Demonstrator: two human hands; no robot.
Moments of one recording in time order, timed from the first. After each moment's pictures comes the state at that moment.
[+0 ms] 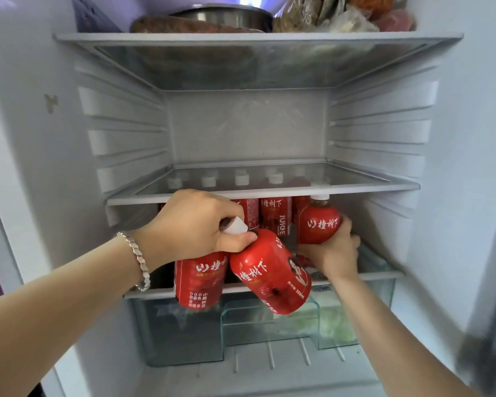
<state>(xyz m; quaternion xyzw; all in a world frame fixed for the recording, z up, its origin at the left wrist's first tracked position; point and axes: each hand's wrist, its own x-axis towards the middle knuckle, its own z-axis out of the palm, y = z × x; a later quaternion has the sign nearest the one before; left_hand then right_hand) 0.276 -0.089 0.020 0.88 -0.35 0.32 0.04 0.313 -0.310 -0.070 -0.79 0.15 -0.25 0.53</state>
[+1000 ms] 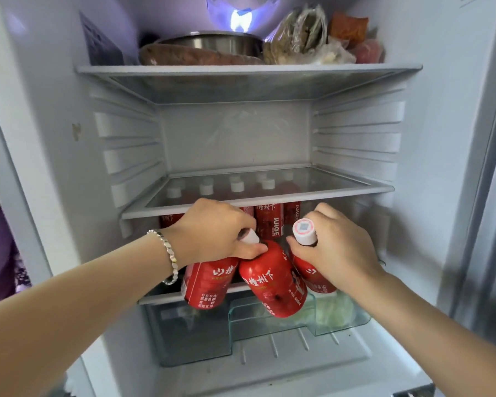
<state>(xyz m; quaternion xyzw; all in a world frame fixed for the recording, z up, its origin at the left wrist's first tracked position) 0.275 -0.101 0.031 0.88 -0.39 0.26 -0.10 0.228 -0.291 -0.017 -0.90 -0.06 -0.41 0.13</state>
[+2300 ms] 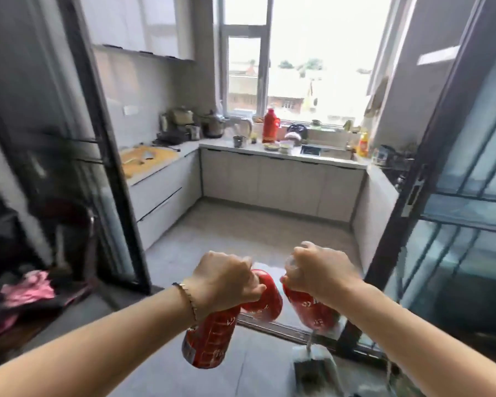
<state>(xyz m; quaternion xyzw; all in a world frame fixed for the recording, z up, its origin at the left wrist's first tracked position) -0.538 -0.110 -0.139 0.78 0.62 0.02 -0.12 -0.370 -0.075 -0.109 -0.49 -0.87 -0.05 0.04</state>
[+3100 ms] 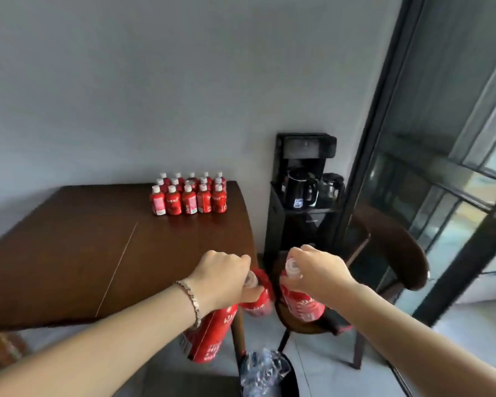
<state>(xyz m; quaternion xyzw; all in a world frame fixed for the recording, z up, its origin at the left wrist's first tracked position) -1.142 -0.400 -0.185 0.33 0.94 -0.07 -0.08 -1.106 -0.227 -0.160 0.02 -1.00 0.06 -0.04</state>
